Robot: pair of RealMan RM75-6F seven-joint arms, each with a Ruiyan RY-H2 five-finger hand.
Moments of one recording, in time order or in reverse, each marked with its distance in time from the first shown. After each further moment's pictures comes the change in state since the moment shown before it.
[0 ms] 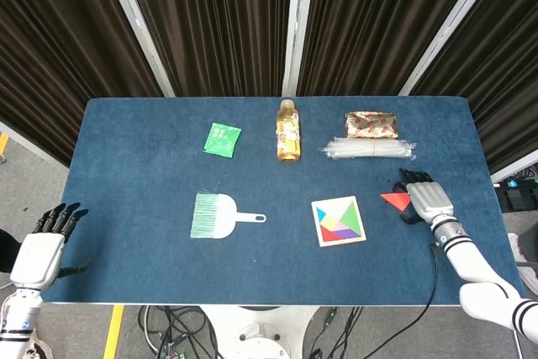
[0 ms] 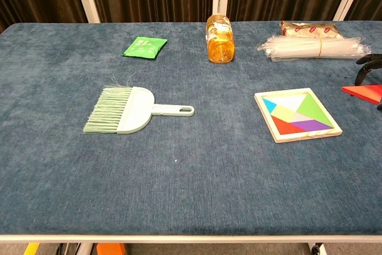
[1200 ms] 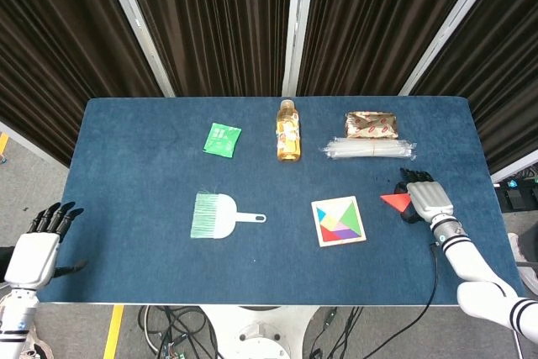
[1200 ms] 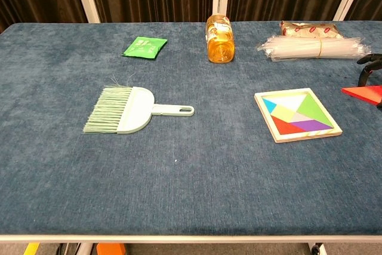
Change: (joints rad) left arm 0.007 0.010 -0.004 0.000 -0.005 0.009 -0.008; right arm 0.012 -0.005 -0.006 -0.007 0.046 0.007 -0.036
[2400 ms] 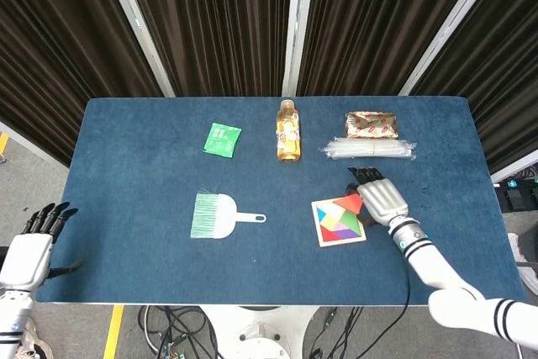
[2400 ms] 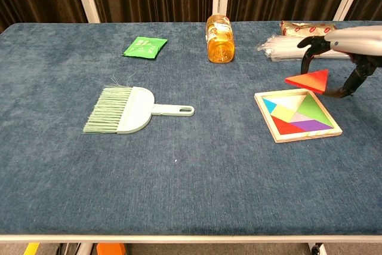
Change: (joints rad) left arm 0.010 -0.003 0.000 0.047 0.006 0.013 -0.089; right arm 0.095 0.031 0.022 -0.377 0.113 0.136 -0.300
